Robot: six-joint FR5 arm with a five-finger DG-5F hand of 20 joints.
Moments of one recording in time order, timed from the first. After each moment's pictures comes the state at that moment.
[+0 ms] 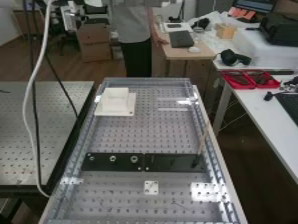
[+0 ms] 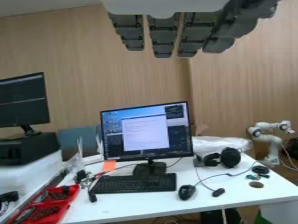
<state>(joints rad) 1.57 -1.57 -1.67 -3.05 -1.55 -0.67</state>
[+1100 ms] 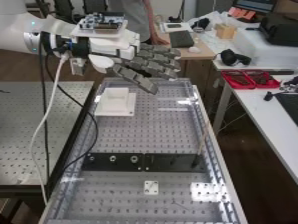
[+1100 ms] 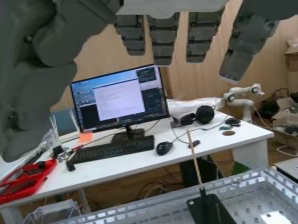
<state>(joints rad) 1.53 -1.66 -1.81 -2.93 -1.50 -0.58</state>
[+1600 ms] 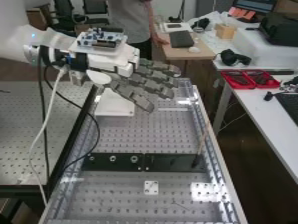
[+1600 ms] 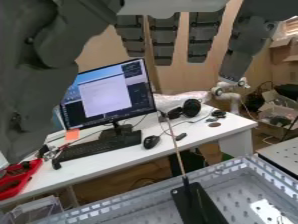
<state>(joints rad) 1.50 -1.70 -1.82 -2.91 -1.47 -0.55</state>
